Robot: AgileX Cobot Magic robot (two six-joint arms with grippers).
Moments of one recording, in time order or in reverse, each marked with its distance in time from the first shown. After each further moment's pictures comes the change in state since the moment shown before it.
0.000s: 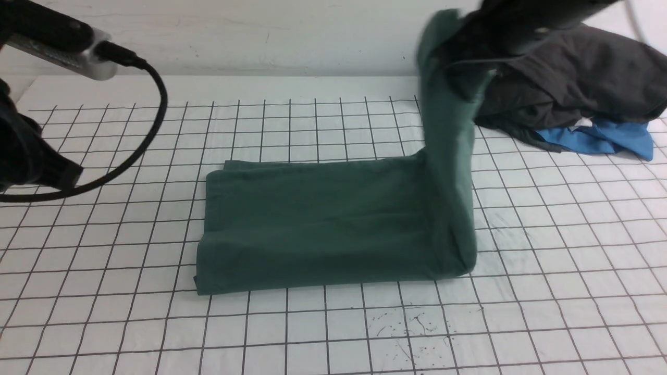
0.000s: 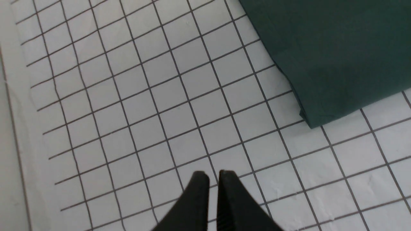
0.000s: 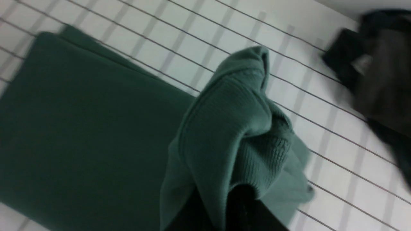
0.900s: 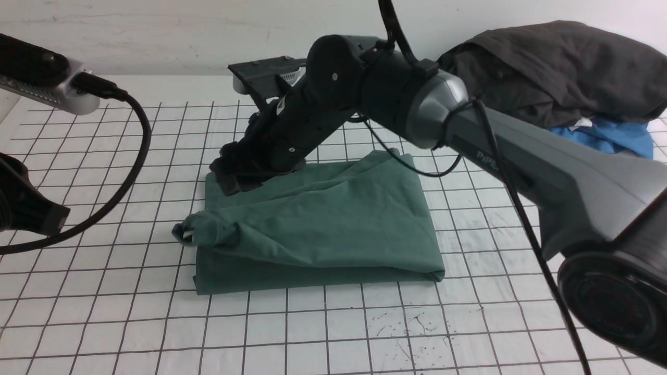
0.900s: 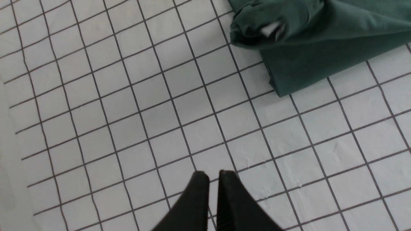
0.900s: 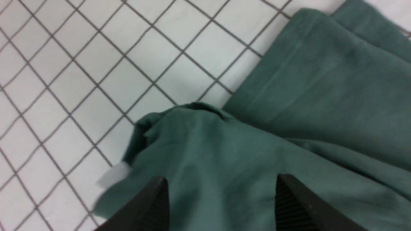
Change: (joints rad) right arm 0.253 0.530 -0.418 0.256 0.022 0.035; left arm 0.000 -0.091 0.088 -0.069 0.027 0.000
